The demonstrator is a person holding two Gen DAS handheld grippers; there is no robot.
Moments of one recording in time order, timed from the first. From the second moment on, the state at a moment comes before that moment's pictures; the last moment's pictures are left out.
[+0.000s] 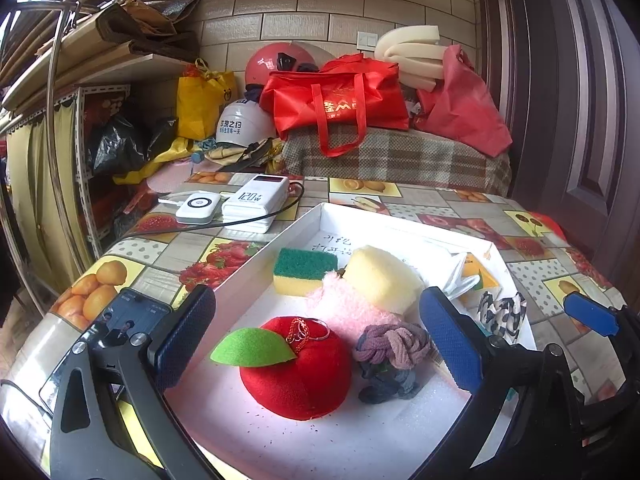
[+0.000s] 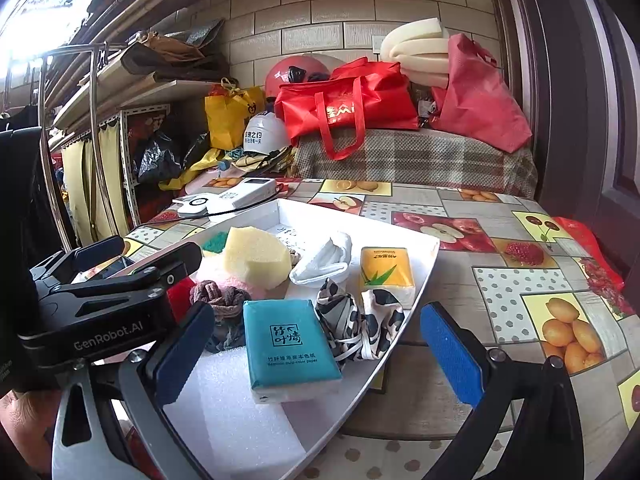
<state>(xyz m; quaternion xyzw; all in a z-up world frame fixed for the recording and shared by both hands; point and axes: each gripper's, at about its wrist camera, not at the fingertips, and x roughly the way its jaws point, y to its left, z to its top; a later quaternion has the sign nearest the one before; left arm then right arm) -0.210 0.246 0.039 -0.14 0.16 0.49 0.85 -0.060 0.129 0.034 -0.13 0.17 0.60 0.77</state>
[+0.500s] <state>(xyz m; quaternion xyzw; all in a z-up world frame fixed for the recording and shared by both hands) -0.225 0.232 0.047 -0.15 0.12 0.48 0.85 -0.067 0.116 0.041 -0.12 0.14 0.60 0.78</state>
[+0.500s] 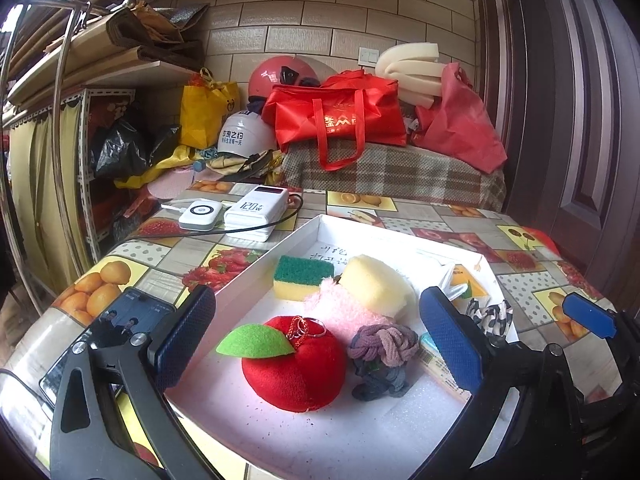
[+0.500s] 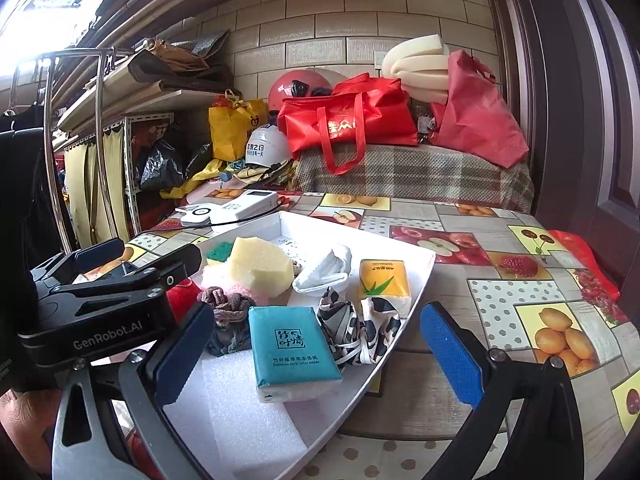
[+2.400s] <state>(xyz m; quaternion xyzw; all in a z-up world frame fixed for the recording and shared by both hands) -0.216 0.102 0.098 -0.14 0.23 0.51 0.82 -0.013 -0.055 0.042 -0.03 0.19 0.45 0.88</state>
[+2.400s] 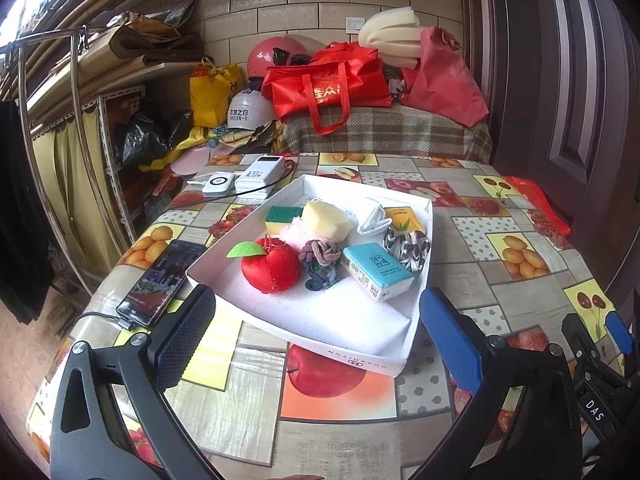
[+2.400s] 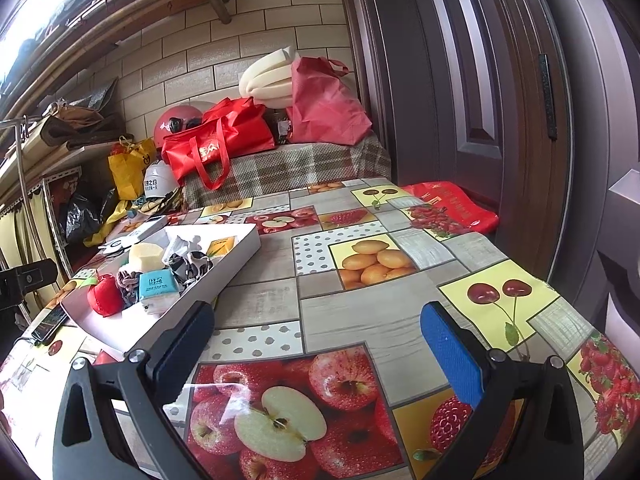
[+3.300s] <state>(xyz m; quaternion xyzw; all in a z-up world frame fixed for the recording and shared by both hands) -0.215 0.101 0.098 -0.15 0.23 0.50 0.82 -0.012 -0.053 0.042 -0.04 0.19 0.45 0.87</state>
